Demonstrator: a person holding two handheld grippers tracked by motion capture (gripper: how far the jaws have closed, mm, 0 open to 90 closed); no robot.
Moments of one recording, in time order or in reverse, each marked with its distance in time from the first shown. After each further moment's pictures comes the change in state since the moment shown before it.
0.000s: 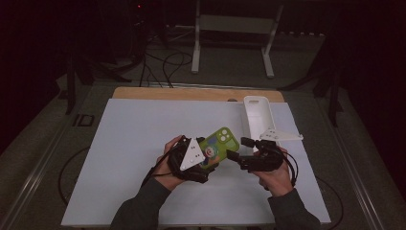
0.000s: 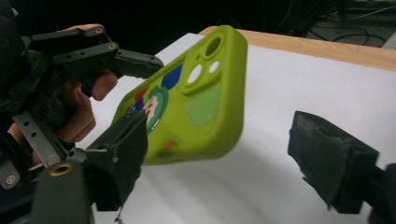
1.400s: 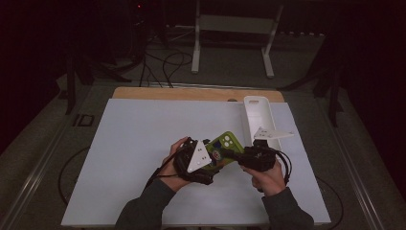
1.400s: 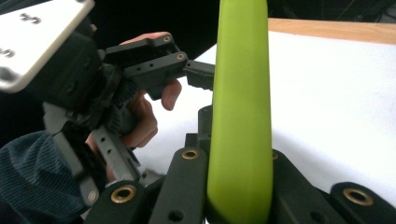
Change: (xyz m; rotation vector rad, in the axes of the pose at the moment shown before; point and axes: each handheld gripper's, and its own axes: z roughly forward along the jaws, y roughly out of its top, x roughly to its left) left arm -0.005 0.002 0.010 0.013 -0.017 0.006; right arm 0.006 0.002 0.013 0.021 0.218 0.057
